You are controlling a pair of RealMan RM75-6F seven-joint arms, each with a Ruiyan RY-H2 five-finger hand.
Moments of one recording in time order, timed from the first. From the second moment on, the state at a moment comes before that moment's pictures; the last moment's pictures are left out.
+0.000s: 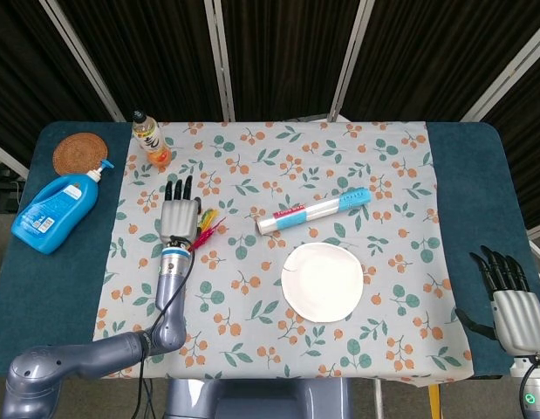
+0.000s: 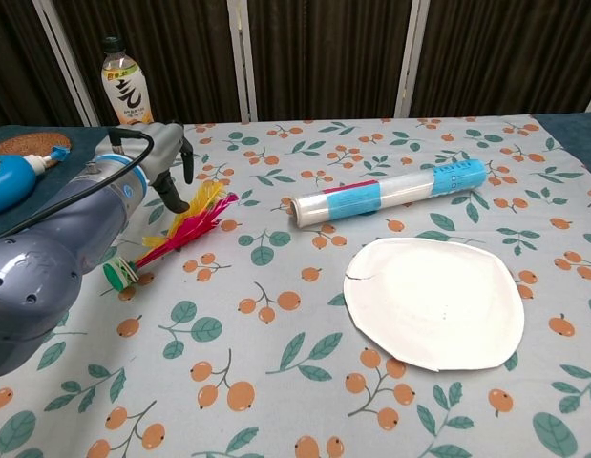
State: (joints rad) left arm -0.88 -1.97 -0.43 -1.09 0.73 1.17 0.86; right arm 0.07 -1.13 0.06 -1.58 -1.53 1.51 0.08
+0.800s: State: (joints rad) left arm -0.91 -2.06 -0.45 -0.98 0.69 1.14 0.81; right arm 0.07 -1.12 0.05 -1.59 -1.53 1.49 0.09
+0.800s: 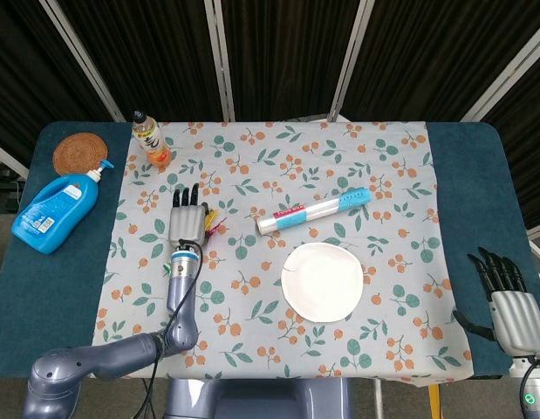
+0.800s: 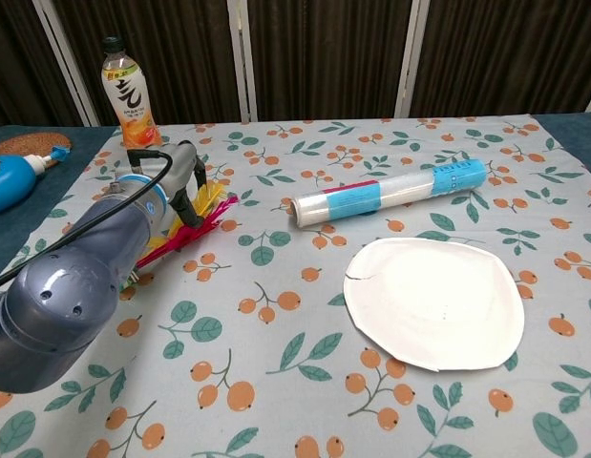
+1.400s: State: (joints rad) left arm -0.90 -2.07 -0.43 -0.98 0.72 1.14 0.78; right arm 0.07 -1.12 0.05 -1.59 -1.53 1.49 0.09
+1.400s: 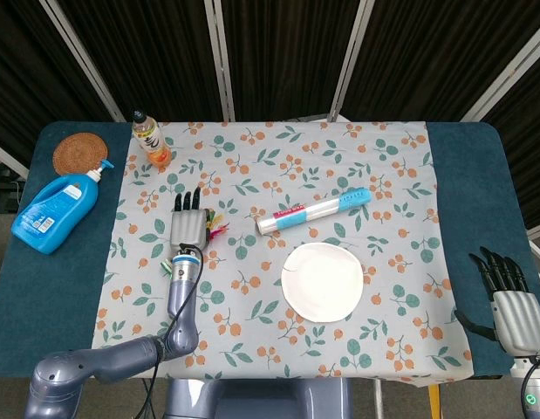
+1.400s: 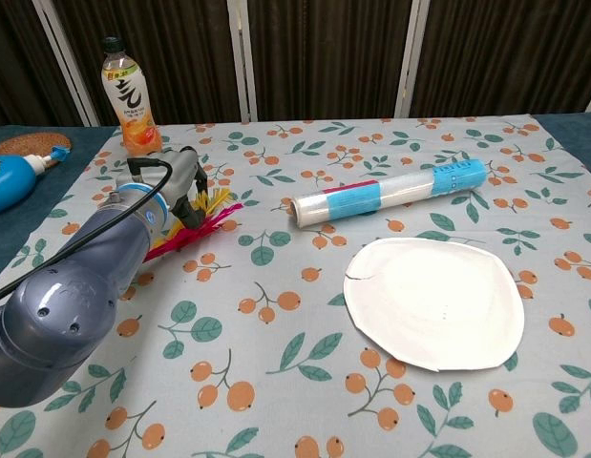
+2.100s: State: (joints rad) left arm -0.86 -1.93 -0.46 -1.31 0.77 1.22 0.75; right arm 0.07 -1.12 0.06 -1.58 -1.53 1.49 0.09
